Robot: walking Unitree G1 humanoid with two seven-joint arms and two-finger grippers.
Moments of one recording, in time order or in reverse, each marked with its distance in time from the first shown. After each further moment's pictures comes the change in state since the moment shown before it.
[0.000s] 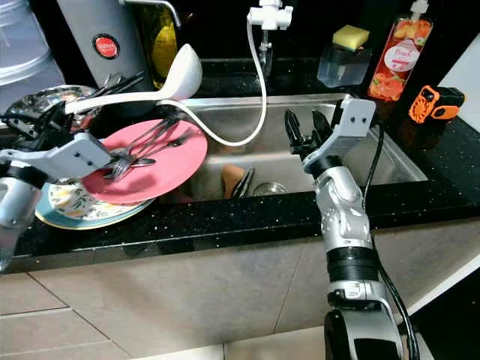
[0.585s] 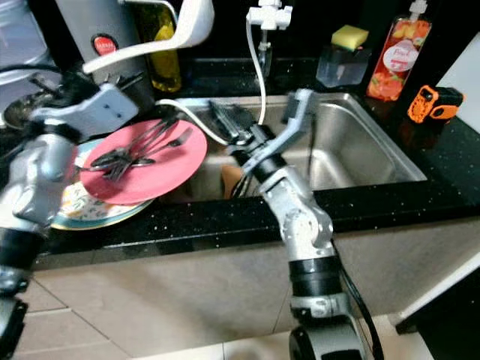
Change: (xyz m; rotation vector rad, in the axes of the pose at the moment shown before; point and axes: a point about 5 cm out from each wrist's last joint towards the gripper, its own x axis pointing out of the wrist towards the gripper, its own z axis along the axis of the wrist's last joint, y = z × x) left arm 0.069 -0.013 0.048 -0.100 -0.041 0.057; right arm 0.008 0.103 -0.004 0.452 0.066 0.353
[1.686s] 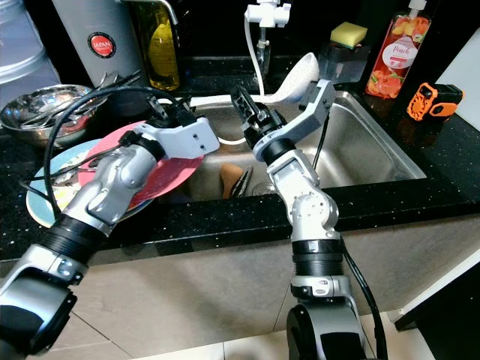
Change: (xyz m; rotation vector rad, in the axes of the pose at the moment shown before) left arm 0.003 -0.062 0.067 -0.068 -0.234 -0.286; right arm 0.014 -0.016 0.026 0.154 -0.088 -0.201
